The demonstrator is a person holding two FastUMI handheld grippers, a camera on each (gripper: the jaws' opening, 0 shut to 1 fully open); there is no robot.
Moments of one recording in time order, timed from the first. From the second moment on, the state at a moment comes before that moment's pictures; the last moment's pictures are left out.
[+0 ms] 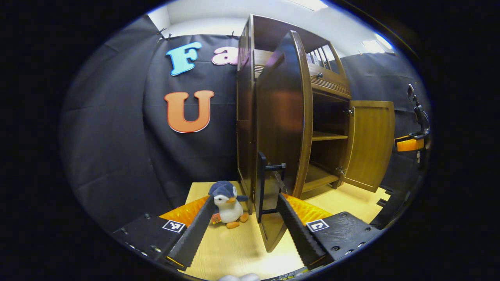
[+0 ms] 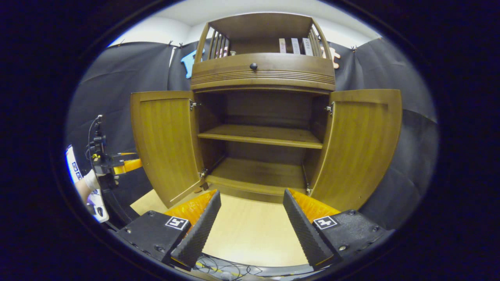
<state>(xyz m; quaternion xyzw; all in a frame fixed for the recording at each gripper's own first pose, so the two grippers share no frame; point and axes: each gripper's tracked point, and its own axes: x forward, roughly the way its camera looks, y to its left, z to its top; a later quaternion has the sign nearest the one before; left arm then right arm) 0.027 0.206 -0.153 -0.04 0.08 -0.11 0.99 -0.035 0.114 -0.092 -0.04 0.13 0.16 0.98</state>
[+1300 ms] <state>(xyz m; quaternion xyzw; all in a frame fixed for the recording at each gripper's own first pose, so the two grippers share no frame) -0.006 -0.010 -0.016 -0.01 0.05 0.04 1.00 0.010 0.002 -0.055 0.00 0.07 0.10 0.99</state>
